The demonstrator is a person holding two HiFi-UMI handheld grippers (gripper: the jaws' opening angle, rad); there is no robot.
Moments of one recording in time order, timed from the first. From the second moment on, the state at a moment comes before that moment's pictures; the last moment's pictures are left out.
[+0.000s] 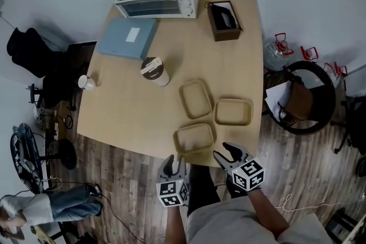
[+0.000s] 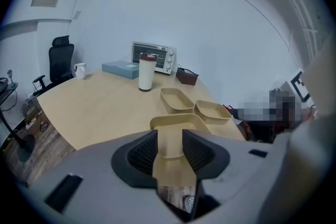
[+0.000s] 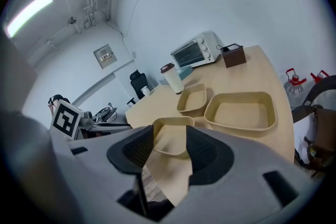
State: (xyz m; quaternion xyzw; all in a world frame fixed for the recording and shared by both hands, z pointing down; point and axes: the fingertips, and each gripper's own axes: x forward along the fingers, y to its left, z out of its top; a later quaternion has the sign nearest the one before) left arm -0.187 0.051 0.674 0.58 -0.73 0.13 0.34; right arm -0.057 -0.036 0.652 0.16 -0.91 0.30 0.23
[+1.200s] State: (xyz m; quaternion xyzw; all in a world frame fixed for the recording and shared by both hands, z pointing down) left arm -0.237 -0.225 0.716 0.80 -0.43 0.40 0.12; right arm -0.122 -0.093 0.659 0.34 -0.81 0.46 0.13
